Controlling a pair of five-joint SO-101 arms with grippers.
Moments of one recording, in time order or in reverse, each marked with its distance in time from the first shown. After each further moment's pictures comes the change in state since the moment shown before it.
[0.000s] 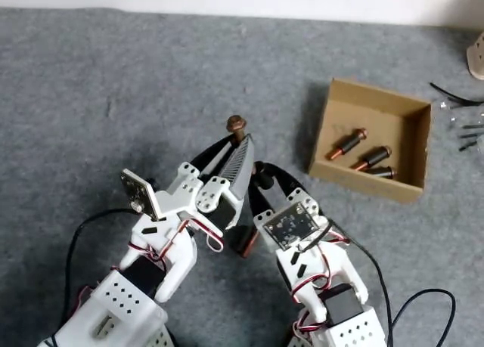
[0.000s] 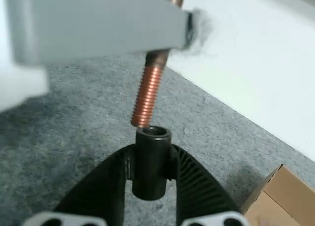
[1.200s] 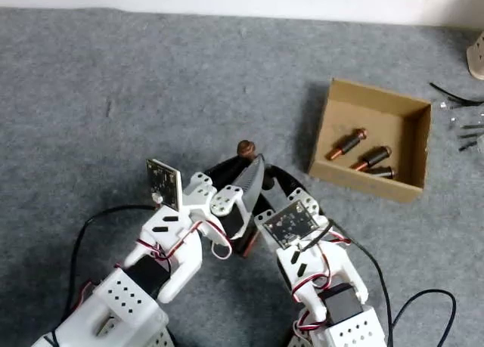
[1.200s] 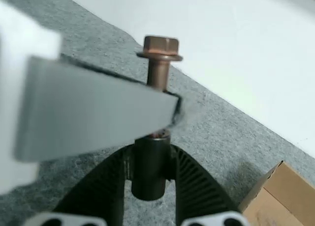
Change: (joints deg) left arm 1.8 2.1 -2.4 15.2 0.4; right arm 1.1 0.1 0.0 0.0 0.2
